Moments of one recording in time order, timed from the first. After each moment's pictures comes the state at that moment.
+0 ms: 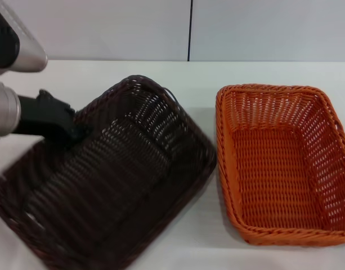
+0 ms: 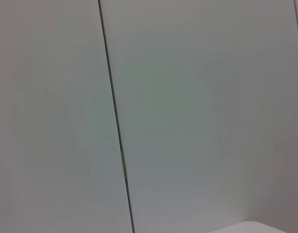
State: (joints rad) left arm -0.31 -2.06 -1.81 -1.72 2.48 -1.38 0.92; right arm 0.15 2.08 -2.22 -0.54 -1.90 1.14 2.95
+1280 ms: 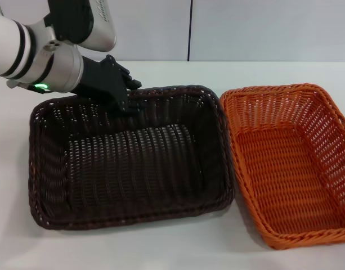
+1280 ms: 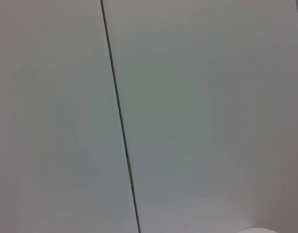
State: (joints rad) left arm -0.67 -2.06 -1.90 -1.31 2.44 -1.31 1.31; right arm 0.16 2.08 -2.22 -0.56 -1.90 1.15 2.95
